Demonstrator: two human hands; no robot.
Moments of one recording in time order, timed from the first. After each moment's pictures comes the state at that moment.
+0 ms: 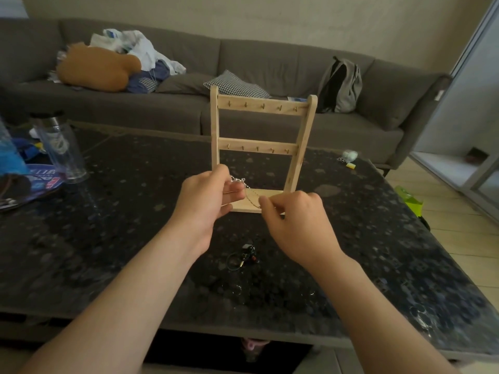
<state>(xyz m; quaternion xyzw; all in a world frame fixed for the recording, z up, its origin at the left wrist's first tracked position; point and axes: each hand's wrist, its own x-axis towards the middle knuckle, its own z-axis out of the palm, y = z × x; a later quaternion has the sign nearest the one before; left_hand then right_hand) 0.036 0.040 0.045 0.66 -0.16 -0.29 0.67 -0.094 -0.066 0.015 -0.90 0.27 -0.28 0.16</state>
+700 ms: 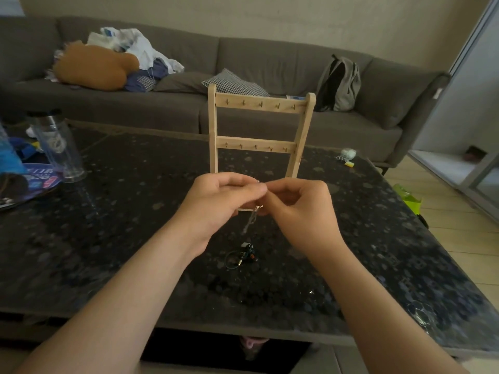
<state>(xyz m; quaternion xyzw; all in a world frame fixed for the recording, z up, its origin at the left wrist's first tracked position) 0.033 0.049 0.042 0.67 -0.34 -0.31 0.58 -0.100 -0.064 0.026 -0.79 0.25 -0.37 0.42</state>
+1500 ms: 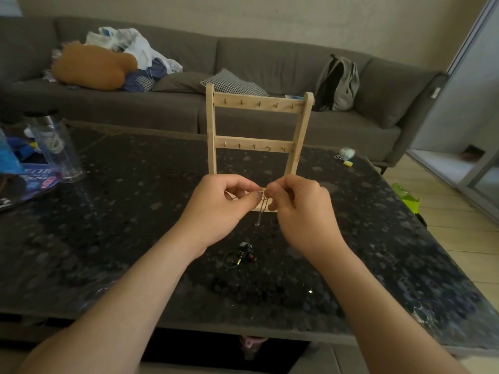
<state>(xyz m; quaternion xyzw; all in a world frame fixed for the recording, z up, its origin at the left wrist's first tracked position) 0.039 0.039 0.024 0.71 -0.43 -0.18 0.53 -0.099 -0.066 0.029 -0.84 0.31 -0.33 0.30</state>
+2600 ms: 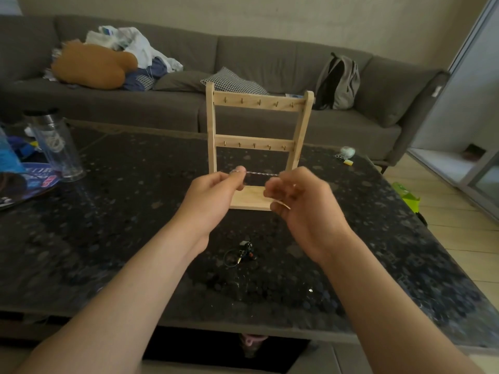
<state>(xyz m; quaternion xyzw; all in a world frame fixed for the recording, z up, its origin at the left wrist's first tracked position) 0.038 0.037 0.036 0.71 -0.25 -0.29 0.59 -0.101 -0.065 0.040 -0.56 0.26 -0.31 0.72</state>
